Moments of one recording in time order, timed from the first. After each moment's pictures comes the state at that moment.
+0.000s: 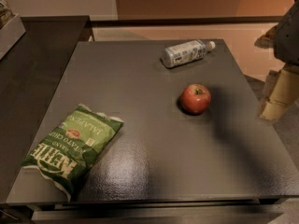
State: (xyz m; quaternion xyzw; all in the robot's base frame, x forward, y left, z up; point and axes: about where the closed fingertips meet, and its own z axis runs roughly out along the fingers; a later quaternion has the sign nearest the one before) arm 0.438 -0.217 0.976 -0.60 0.78 -0.03 0.16
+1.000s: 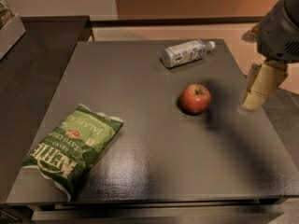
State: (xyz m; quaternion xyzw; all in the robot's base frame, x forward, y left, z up) arm 0.471 -0.202 0.970 -0.60 0.77 -0.03 0.19
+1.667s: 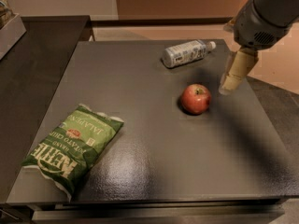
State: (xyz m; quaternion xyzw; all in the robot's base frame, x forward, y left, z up) arm 0.545 -0.191 0.955 -0.62 0.75 -0.04 0.22
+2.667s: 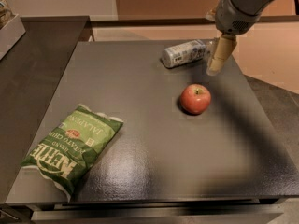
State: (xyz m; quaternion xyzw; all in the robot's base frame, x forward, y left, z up) arm 0.637 -0.176 0.944 -0.67 0.71 -0.05 0.23
